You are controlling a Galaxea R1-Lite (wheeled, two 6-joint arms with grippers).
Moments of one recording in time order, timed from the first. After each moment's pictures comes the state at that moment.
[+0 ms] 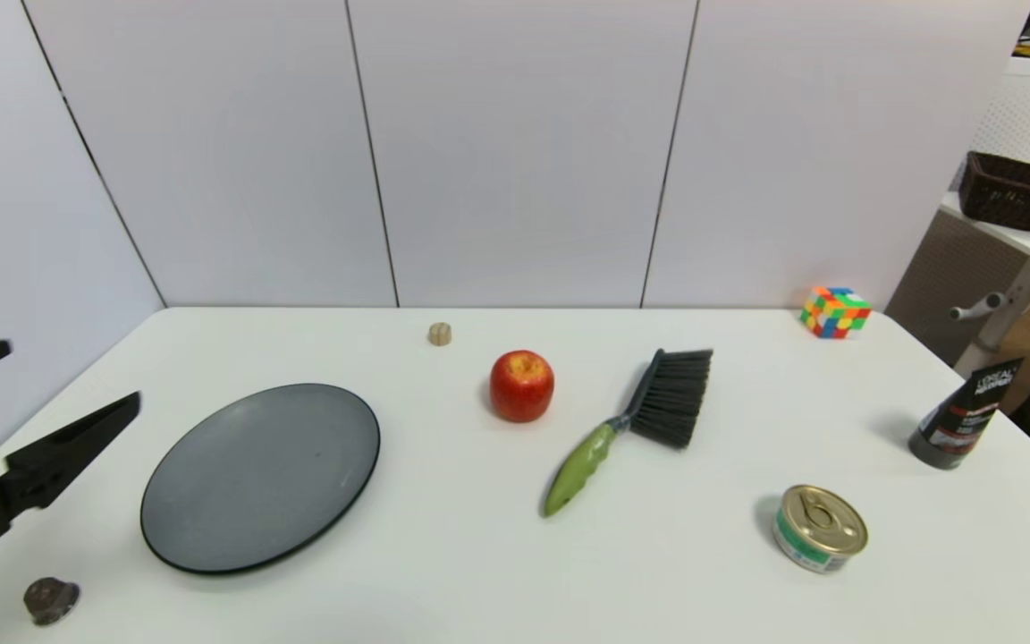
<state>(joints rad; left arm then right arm) -0.13 0.91 -0.53 -0.26 -0.09 0.29 0.00 0.00 0.00 0.01 0.02 -0.03</state>
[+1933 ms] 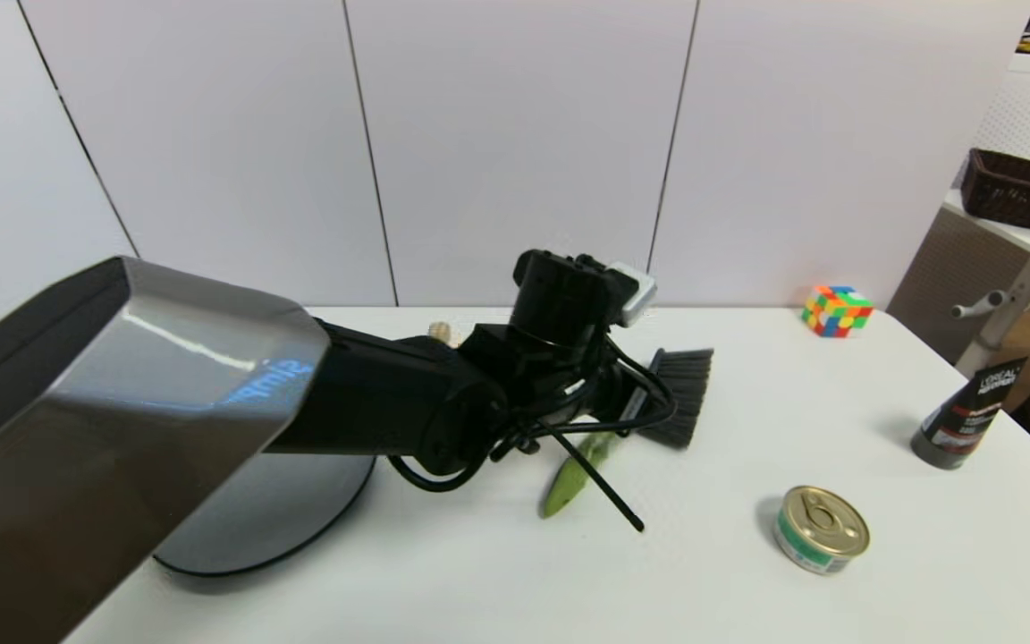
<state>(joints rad) -0.86 2.17 -1.50 -0.25 0.06 0.10 0.00 0.00 0.00 0.01 0.02 -0.03</state>
